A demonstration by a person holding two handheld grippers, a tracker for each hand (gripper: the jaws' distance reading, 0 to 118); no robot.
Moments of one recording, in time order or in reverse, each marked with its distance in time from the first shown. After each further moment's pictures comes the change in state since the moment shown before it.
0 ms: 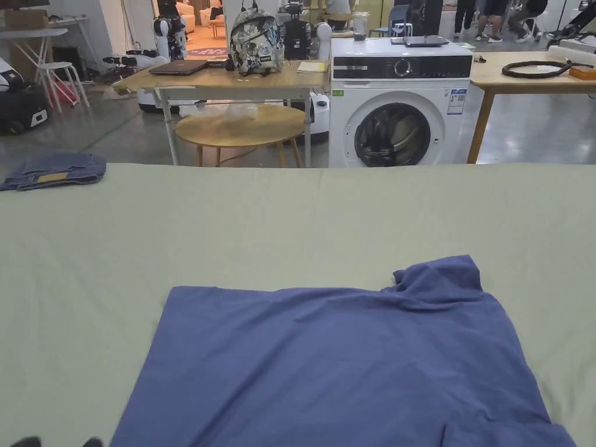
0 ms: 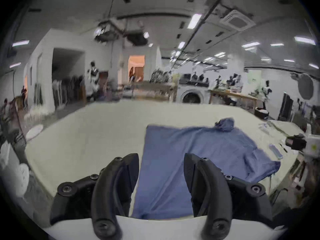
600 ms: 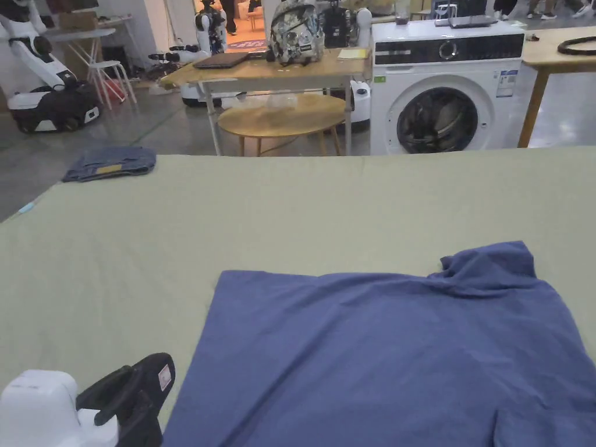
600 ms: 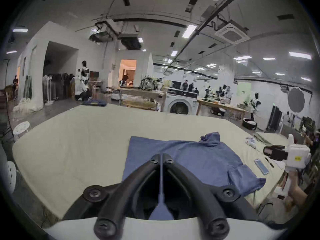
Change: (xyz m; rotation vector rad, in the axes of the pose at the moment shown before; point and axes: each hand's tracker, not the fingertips) left arm -0.015 0.019 -0.016 -0.014 -0.059 0.124; right arm -0.027 0.021 -0.044 -0.031 0.119 0.017
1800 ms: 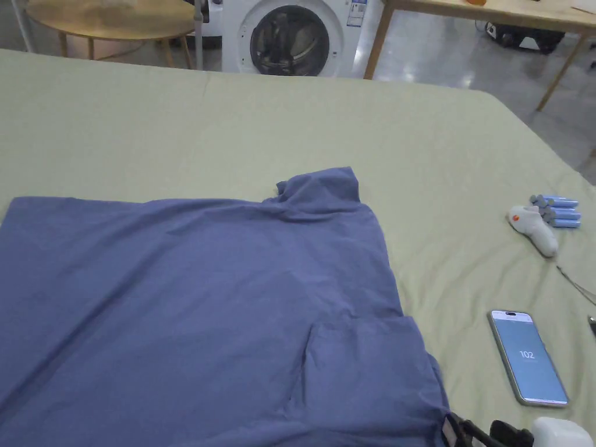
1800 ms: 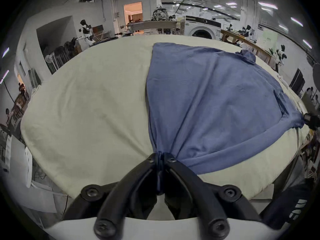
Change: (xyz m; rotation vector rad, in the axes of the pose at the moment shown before) left arm -0.027 -0.124 -0.048 -0.588 0.190 -0.114; right arm 0.084 -0.102 0.024 -0.356 -0.222 -0.183
